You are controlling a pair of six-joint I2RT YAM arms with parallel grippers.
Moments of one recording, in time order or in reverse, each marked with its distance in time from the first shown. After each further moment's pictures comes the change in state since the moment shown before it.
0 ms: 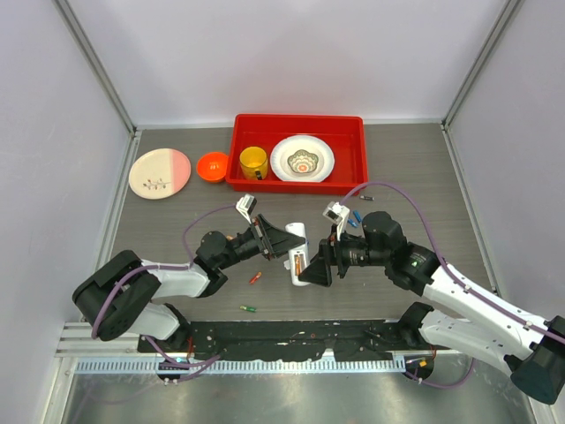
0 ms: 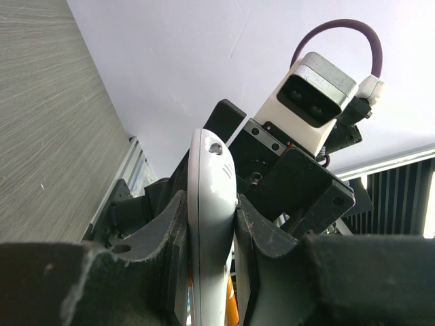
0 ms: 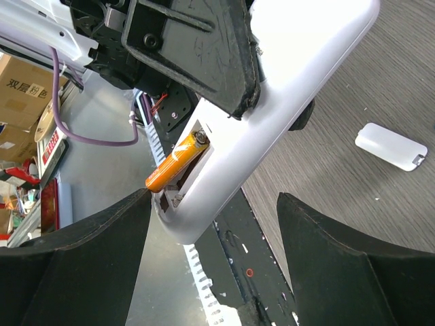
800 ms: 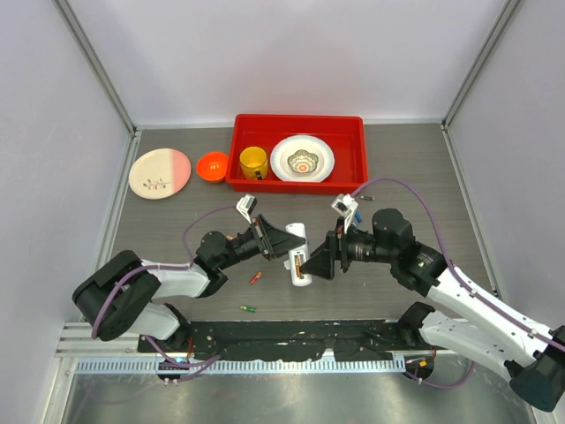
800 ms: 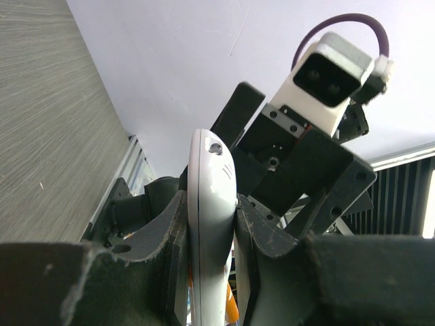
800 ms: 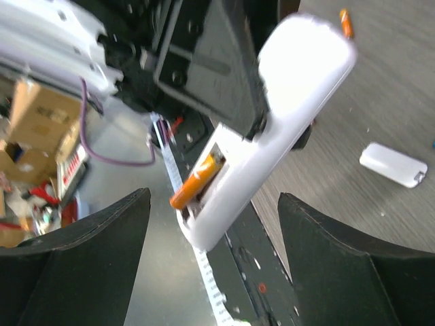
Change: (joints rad) left arm 0.000 0.000 0.000 0.000 0.001 0.000; right arm -0.029 -0.037 0.015 0.005 -0.023 0.034
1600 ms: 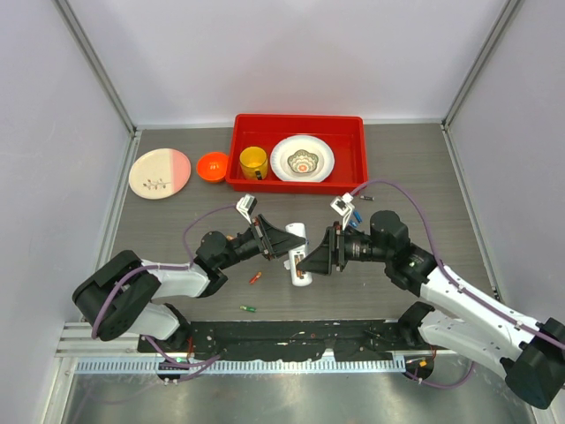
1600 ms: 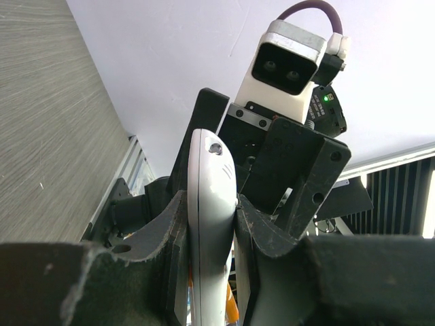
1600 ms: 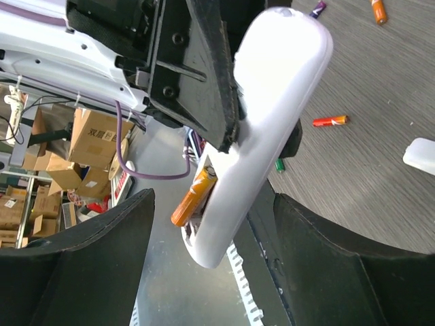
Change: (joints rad) left arm 0.000 0.000 0.000 0.000 -0.001 0.000; right arm -0.048 0.037 -0.105 0.253 -0.080 0.254
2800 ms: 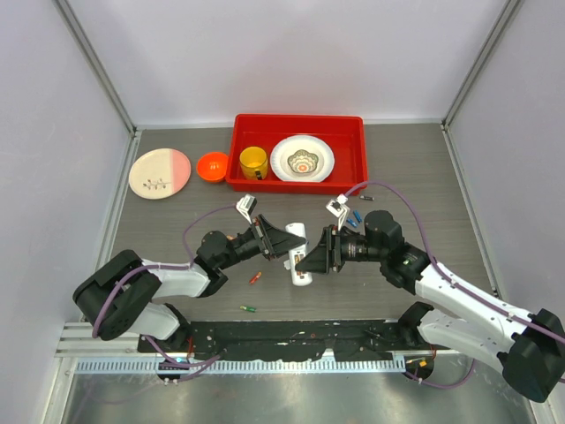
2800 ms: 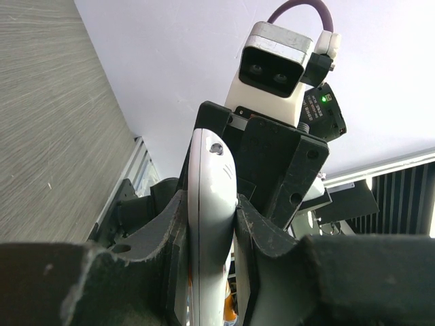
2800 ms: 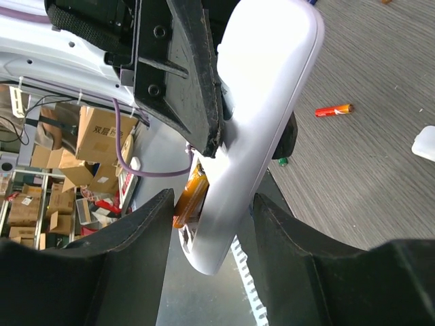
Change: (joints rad) left arm 0.000 0.004 0.000 -0.009 -0.003 0.010; right arm 0.000 0.058 -0.013 0.020 -0.014 0.020
